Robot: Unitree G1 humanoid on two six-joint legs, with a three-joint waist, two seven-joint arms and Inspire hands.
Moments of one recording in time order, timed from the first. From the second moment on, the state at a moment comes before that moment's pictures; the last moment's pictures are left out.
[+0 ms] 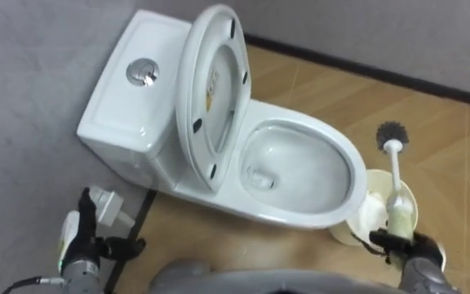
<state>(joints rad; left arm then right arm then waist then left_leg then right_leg) 0.43 0.25 0.04 0.55 0.26 -0.17 0.36 0.07 -0.30 0.02 1.07 0.39 -0.08 -0.29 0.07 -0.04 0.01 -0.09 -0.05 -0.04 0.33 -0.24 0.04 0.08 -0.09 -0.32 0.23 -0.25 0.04</state>
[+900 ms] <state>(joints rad) 0.39 0.23 0.04 0.03 0.65 -0.24 0.54 0.08 -0.27 0.12 1.14 -0.05 -0.18 -0.24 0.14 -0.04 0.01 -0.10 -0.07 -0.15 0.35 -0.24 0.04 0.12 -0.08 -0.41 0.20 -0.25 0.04</state>
